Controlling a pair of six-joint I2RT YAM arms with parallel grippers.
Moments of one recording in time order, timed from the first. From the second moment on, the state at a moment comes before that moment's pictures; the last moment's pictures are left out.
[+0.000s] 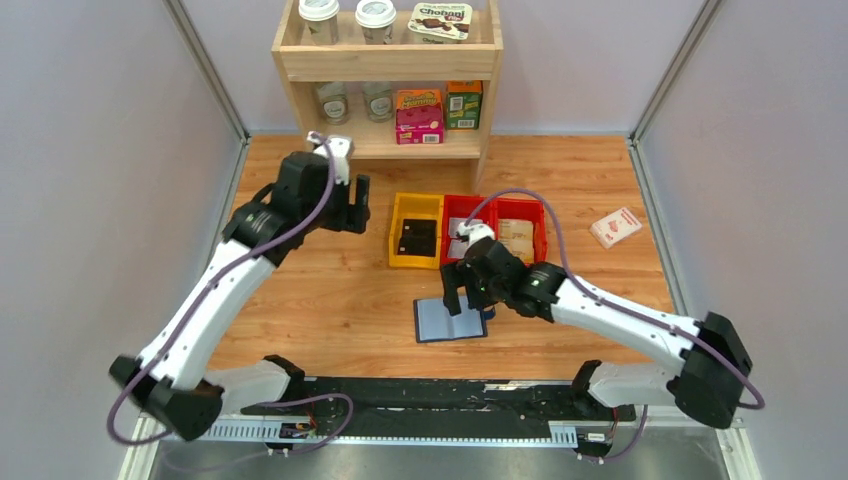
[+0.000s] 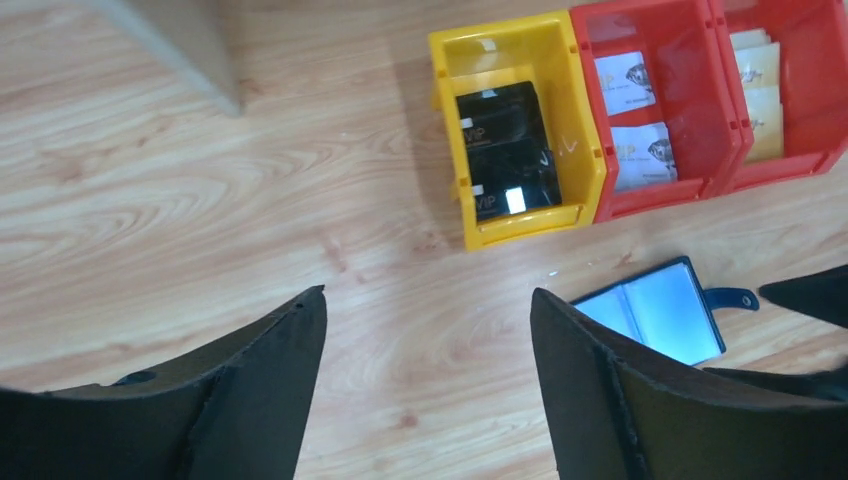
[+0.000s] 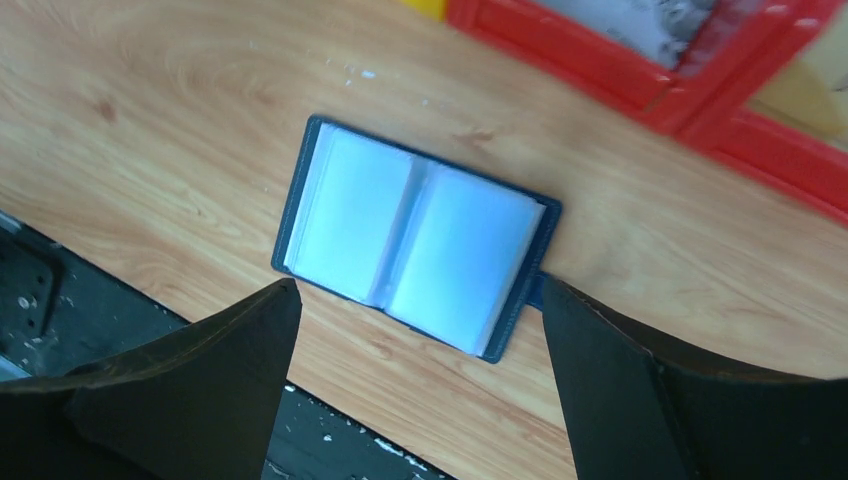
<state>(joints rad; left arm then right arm) -0.50 1.26 1.40 -0.82 -0.09 -0.19 0.91 1.17 0.85 -0.49 0.14 0.51</state>
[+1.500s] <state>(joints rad) -0.56 0.76 0.71 -0.60 0.07 -0.56 1.02 1.75 1.12 -0.65 -0.04 0.50</state>
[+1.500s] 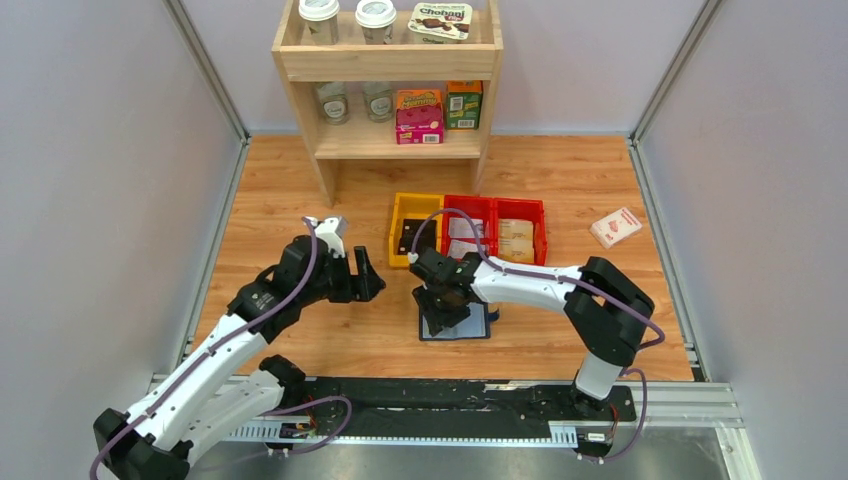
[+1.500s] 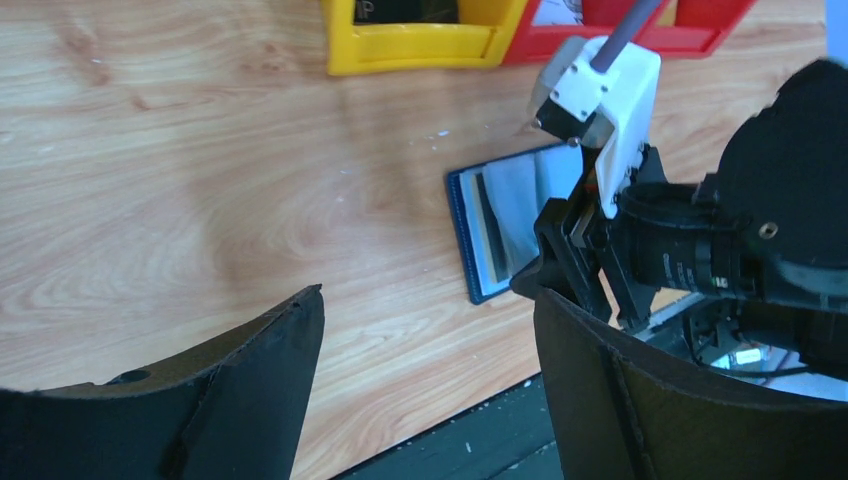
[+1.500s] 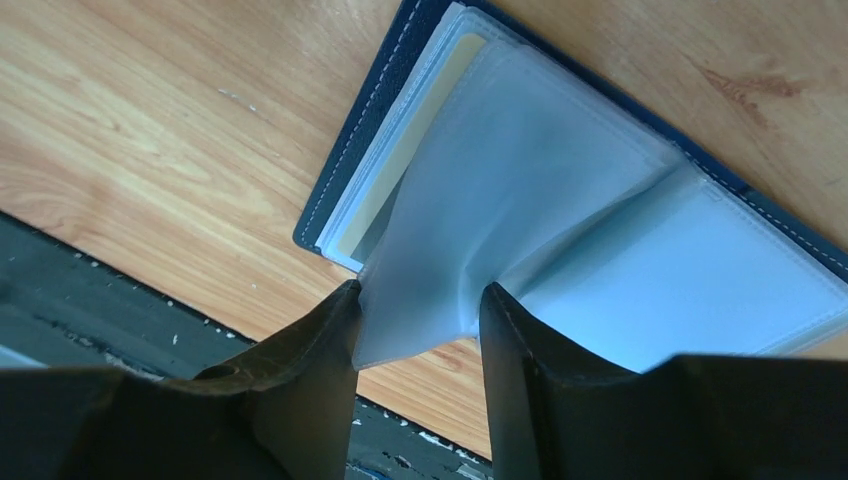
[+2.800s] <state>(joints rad) -0.82 1.28 0.79 -0.29 0.21 -0.69 0.71 1.34 0.66 -0.31 -0.30 0.65</state>
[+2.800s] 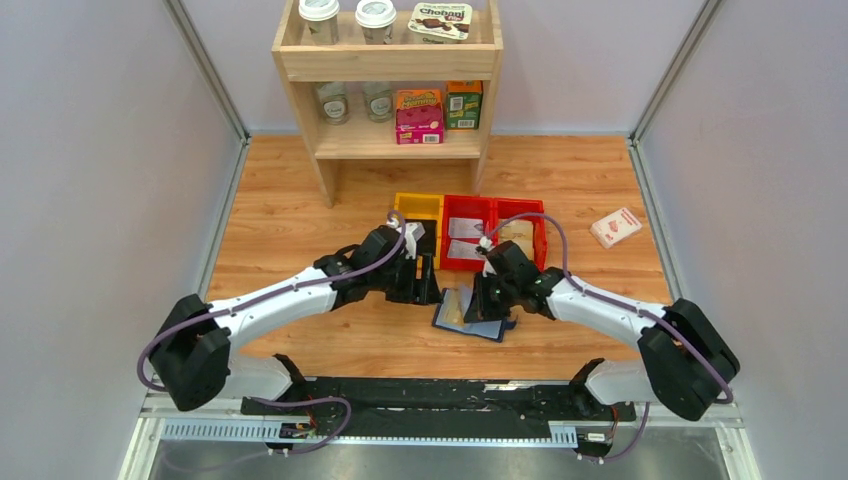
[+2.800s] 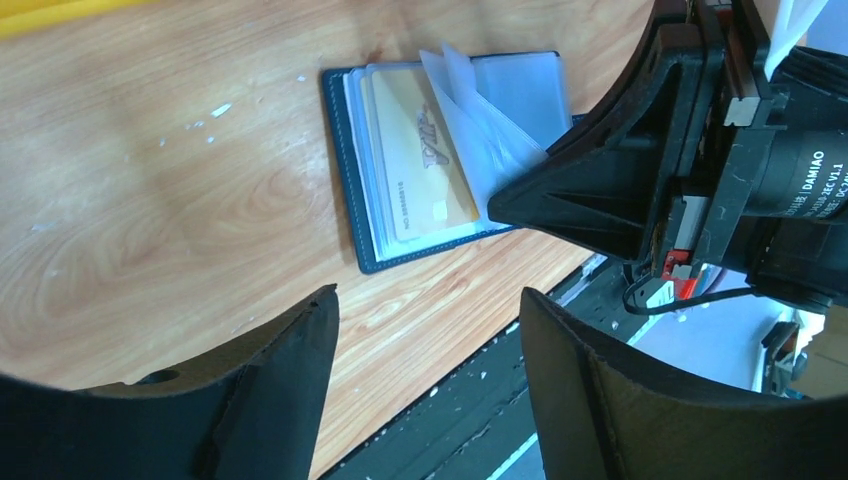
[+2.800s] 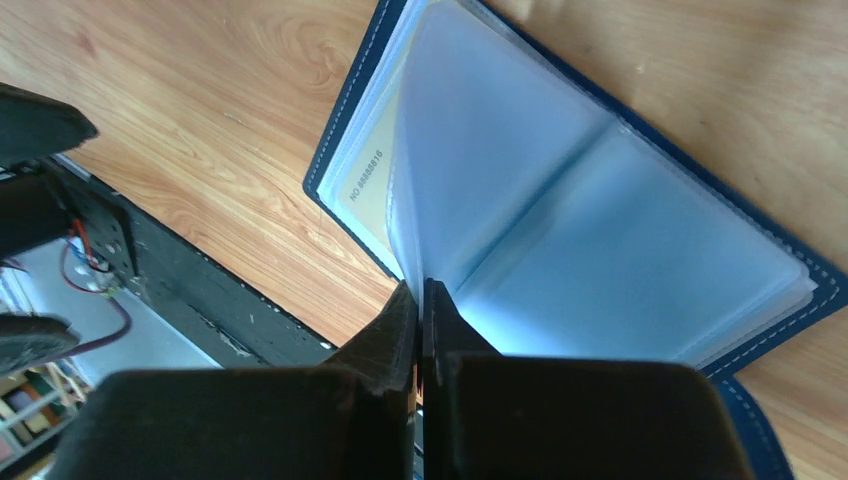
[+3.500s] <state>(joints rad) -0.89 1.81 1.08 -0.22 0.31 -0.60 0.57 1.05 0.44 -0.25 -0.28 0.84</state>
